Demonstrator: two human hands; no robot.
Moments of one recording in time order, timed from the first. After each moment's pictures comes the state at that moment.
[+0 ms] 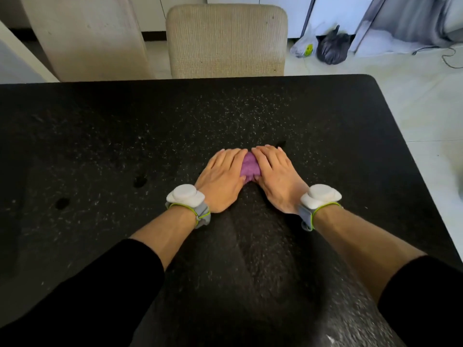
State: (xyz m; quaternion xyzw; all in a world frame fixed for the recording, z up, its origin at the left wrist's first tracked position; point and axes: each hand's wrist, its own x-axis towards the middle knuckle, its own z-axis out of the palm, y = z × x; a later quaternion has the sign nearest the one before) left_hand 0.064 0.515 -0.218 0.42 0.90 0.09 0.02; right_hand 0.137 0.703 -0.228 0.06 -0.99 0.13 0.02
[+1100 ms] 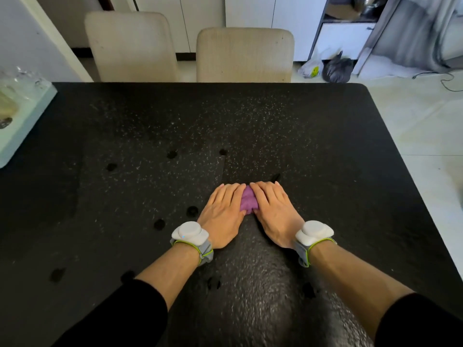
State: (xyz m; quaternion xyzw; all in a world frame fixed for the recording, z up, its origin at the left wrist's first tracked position) left_hand 0.217 0.431 -0.215 0.39 0.92 0.10 0.03; right_hand 0.278 0.620 -0.221 0.09 -0.99 0.13 0.02
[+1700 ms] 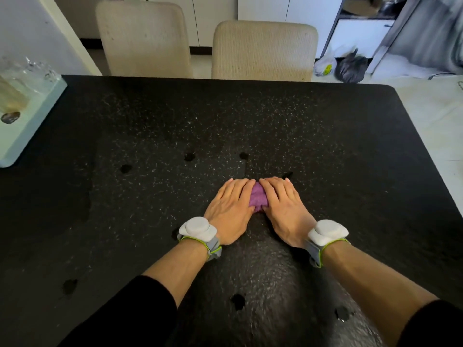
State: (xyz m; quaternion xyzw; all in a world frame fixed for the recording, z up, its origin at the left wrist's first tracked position) left_hand 0.179 0.406 -0.211 0.39 0.92 0.10 0.02; right_hand 0.239 0.595 -0.224 0.09 -0.99 0.13 0.01
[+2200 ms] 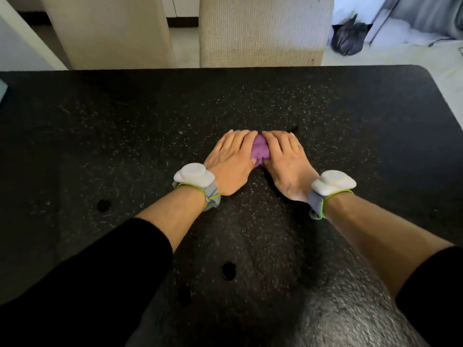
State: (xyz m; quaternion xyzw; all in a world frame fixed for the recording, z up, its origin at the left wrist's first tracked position) left_hand -0.009 0.440 -0.218 0.42 0.90 0.09 0.02; right_hand 0.071 0.613 -0.227 0.02 -0.99 0.13 0.03
